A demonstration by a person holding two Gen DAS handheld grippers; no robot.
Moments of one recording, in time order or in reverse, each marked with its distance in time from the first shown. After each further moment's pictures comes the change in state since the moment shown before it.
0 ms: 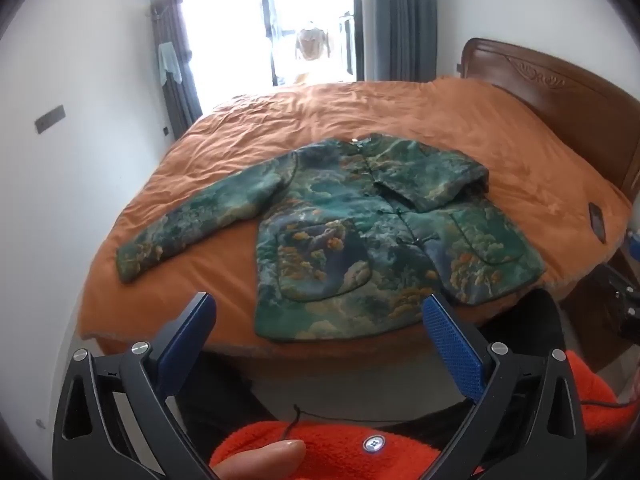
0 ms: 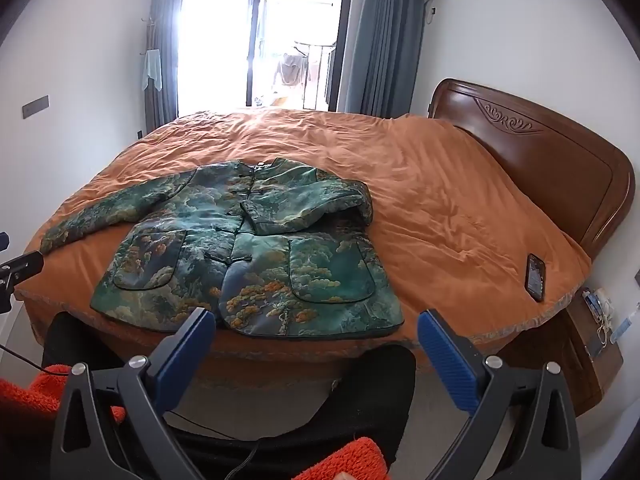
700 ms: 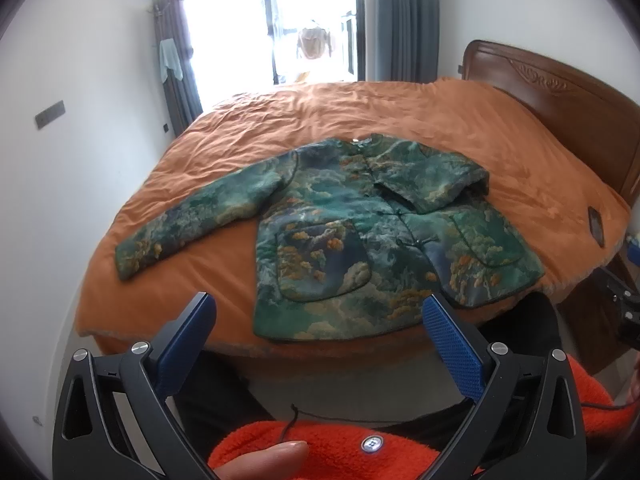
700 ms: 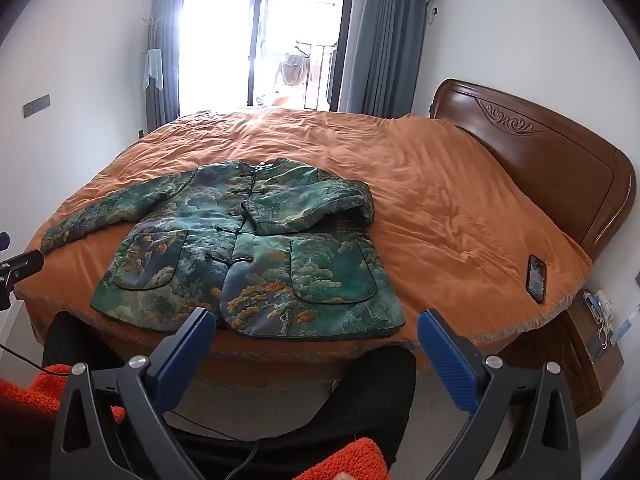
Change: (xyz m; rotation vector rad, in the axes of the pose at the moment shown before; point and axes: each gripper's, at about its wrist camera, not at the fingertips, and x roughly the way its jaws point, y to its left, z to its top) left arm -0.003 0.002 -0.001 -0.014 0.008 -0.012; right arm -0.002 -0.002 0.002 -0.004 0.004 -0.004
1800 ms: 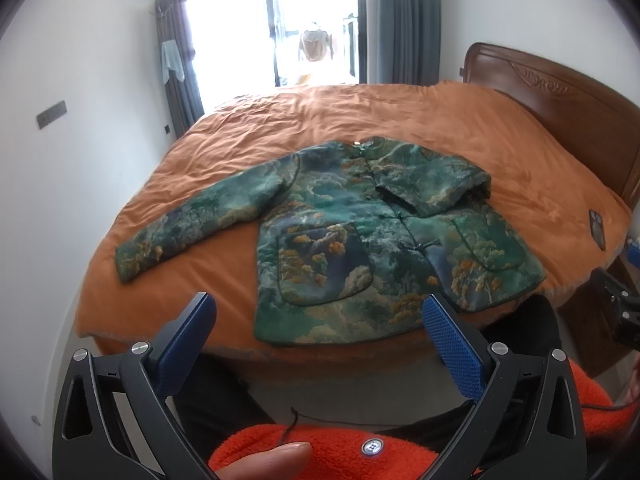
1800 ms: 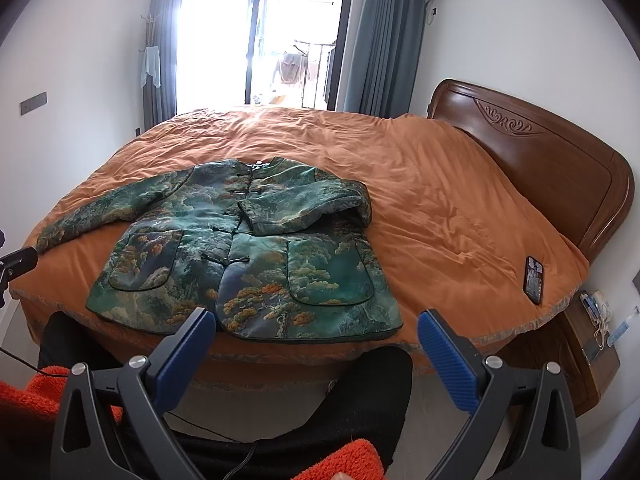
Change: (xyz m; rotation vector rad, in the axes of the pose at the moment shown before) left arm 0.000 0.002 0.013 -0.011 -0.008 0.000; right arm 0.005 0.001 0.005 -0.003 0.003 -0.012
